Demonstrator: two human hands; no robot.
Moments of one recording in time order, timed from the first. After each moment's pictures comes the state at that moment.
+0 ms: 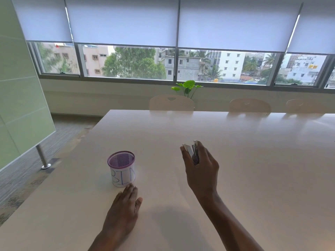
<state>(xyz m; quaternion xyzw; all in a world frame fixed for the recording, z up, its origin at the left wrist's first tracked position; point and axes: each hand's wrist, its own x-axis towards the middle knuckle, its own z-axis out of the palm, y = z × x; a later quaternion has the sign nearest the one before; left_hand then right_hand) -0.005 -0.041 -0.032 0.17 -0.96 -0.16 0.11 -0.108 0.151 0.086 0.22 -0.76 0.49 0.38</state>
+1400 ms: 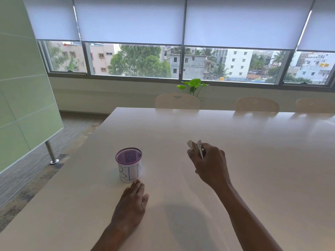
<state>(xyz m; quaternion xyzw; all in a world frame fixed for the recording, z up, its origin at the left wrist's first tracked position) -0.008 -0.044 -0.036 0.16 -0.96 -0.17 0.13 -0.118 0.166 0.107 0.20 -0.86 0.44 0.16</state>
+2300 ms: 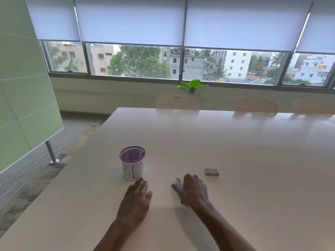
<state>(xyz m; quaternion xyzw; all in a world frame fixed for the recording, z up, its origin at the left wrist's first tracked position) -0.007 -0.044 -0.035 0.16 -0.96 -0.18 0.12 -0.100 0.128 0.014 0.20 -0.96 0.20 0.05</state>
